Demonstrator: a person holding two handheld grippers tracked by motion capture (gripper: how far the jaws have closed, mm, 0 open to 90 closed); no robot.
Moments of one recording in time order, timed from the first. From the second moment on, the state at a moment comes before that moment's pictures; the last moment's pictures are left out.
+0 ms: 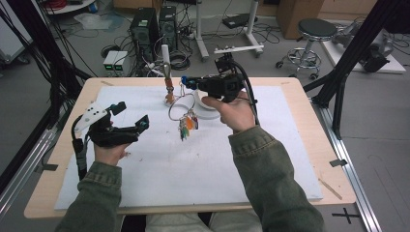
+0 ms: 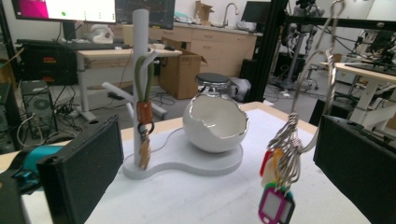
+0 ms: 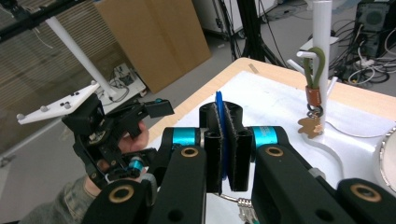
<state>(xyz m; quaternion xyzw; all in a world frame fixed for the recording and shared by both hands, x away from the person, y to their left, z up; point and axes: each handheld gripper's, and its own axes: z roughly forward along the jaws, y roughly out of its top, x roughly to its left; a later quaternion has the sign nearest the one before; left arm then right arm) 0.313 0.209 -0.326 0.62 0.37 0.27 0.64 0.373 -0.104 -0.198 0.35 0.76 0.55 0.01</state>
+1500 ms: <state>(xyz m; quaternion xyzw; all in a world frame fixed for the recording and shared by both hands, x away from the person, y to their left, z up) 0.329 0.175 -0.318 0.61 0.36 0.21 0.68 0.376 -0.071 -0.196 0.37 0.73 0.57 -0.01</state>
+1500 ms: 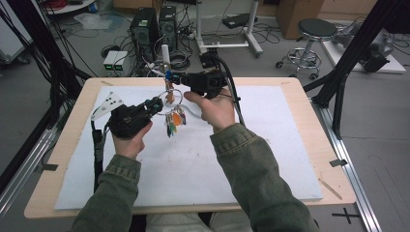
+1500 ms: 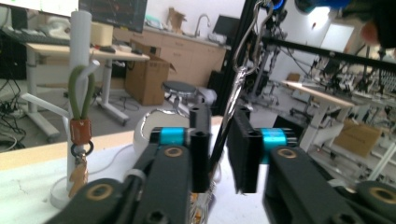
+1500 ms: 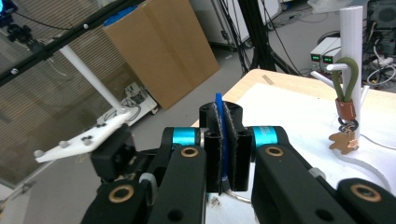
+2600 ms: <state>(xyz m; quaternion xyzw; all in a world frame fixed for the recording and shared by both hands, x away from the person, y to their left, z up) 0.333 0.203 -0.313 0.60 0.39 0.20 0.68 0.389 -0.101 -0.228 0.38 0.76 0.53 0.05</state>
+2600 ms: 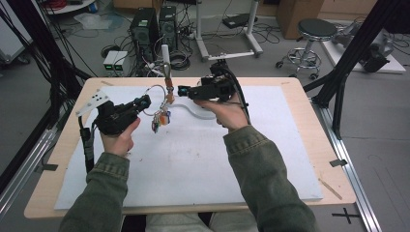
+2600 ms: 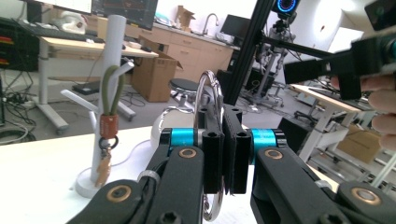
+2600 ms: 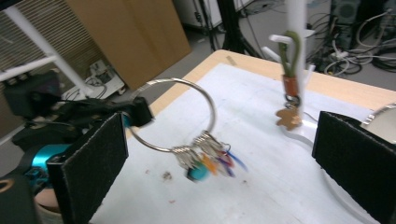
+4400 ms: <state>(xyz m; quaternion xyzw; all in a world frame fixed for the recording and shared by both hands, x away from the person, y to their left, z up) 0.380 0.247 -0.289 0.59 0.45 0.24 0.63 0.354 -0.274 -0.326 0.46 0.69 0.53 0.18</state>
